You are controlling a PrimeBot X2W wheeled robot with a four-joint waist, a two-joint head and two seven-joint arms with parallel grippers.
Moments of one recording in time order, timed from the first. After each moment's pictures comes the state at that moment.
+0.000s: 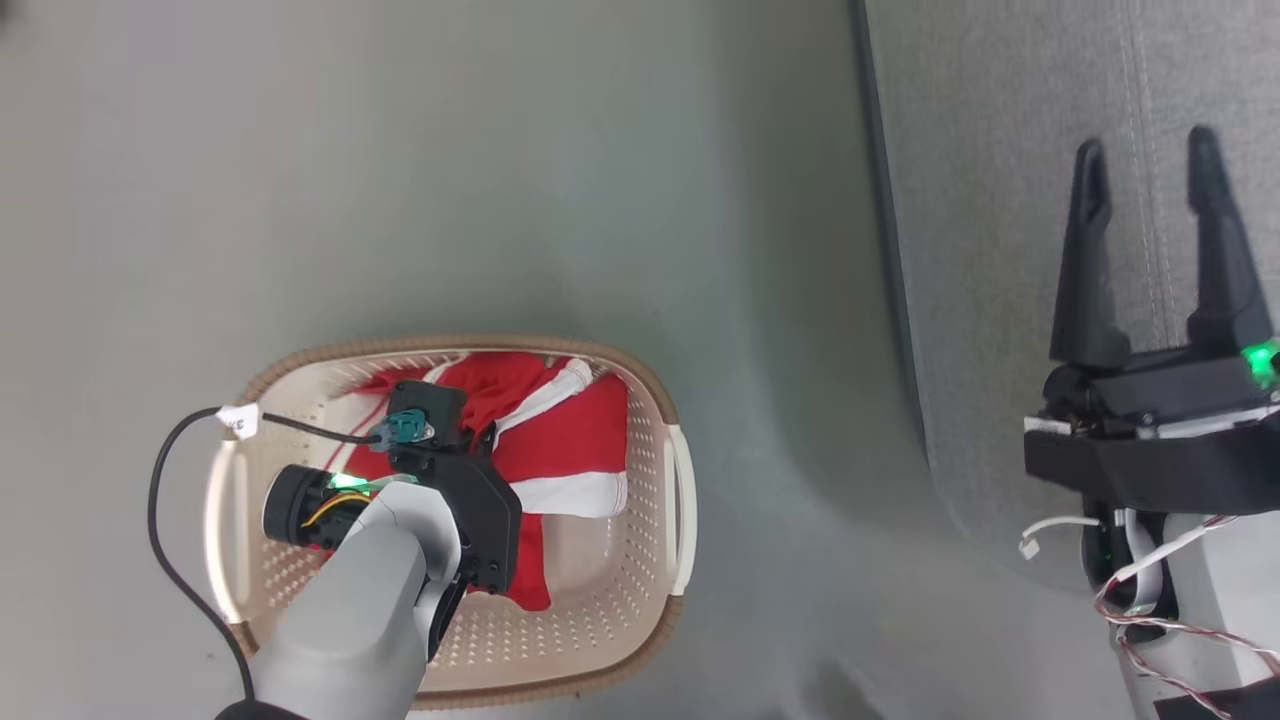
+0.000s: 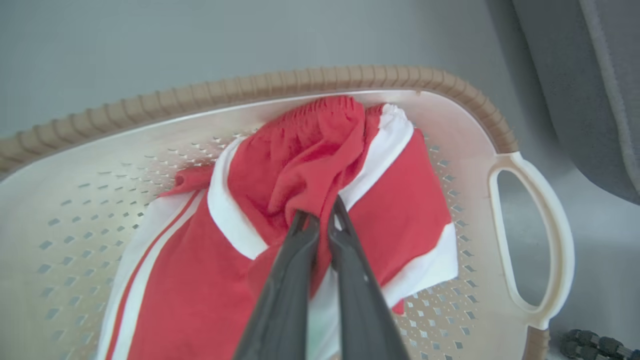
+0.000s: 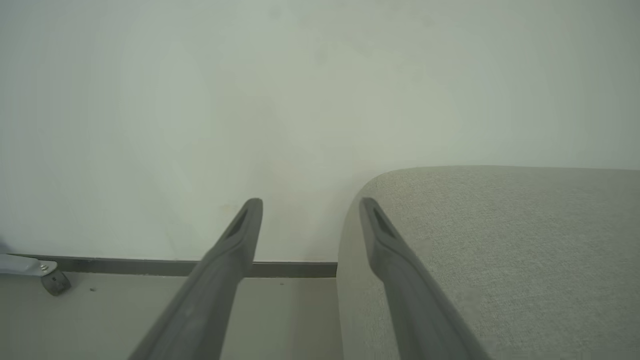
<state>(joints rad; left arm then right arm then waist) -0.84 0.04 -0.68 1.12 -0.61 -0.04 -0.03 -0.49 -0.18 0.16 -0.10 0.22 -0.09 -0.26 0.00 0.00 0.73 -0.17</state>
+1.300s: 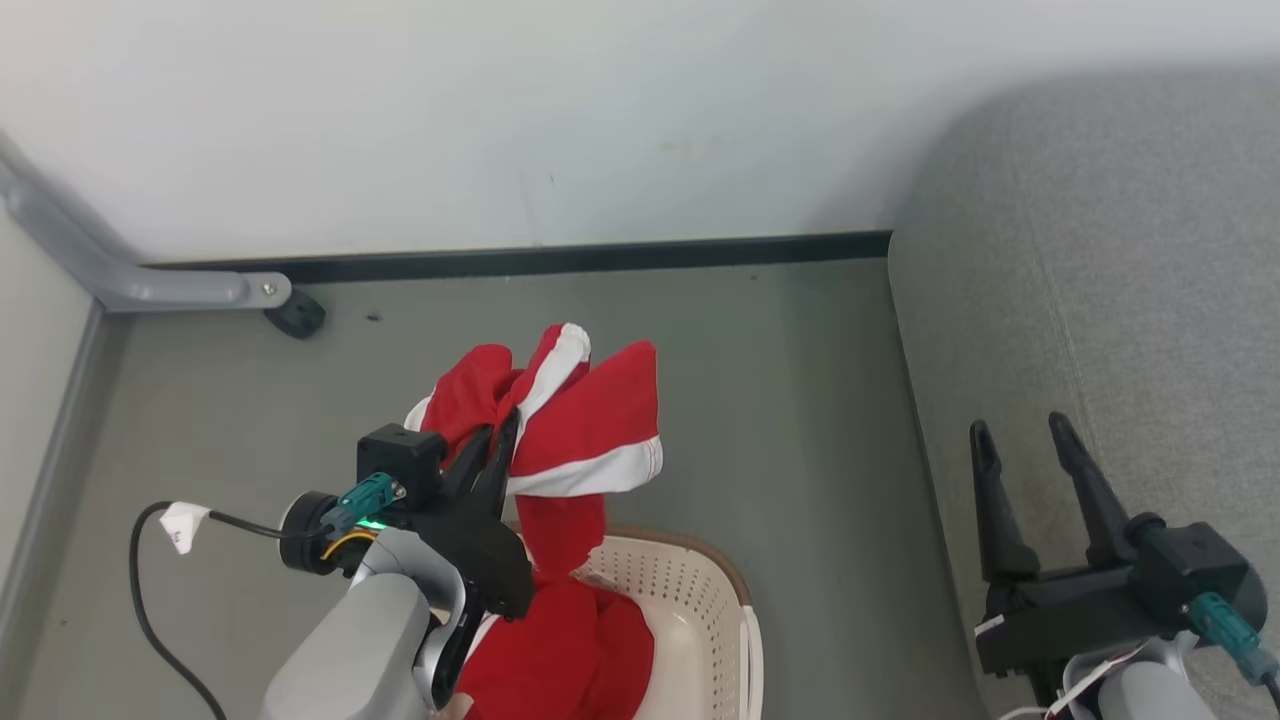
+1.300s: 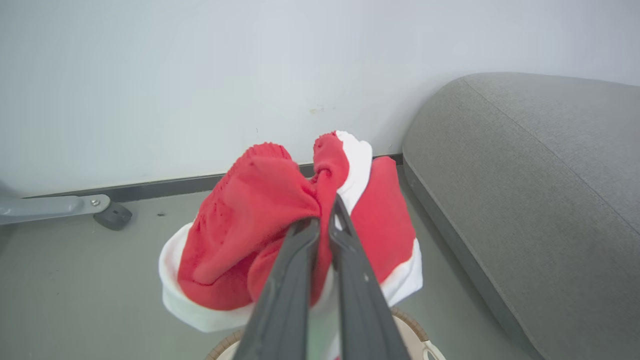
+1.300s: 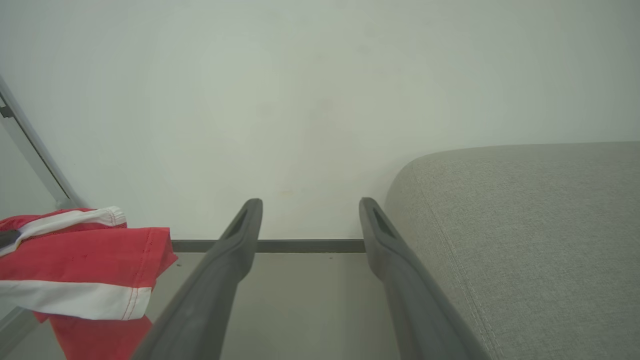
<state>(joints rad) -0.67 0.08 -0.59 0.84 -0.62 -0.06 -0.25 -0.26 -0.17 0.19 0.21 0.27 -0.01 -0.26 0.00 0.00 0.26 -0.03</state>
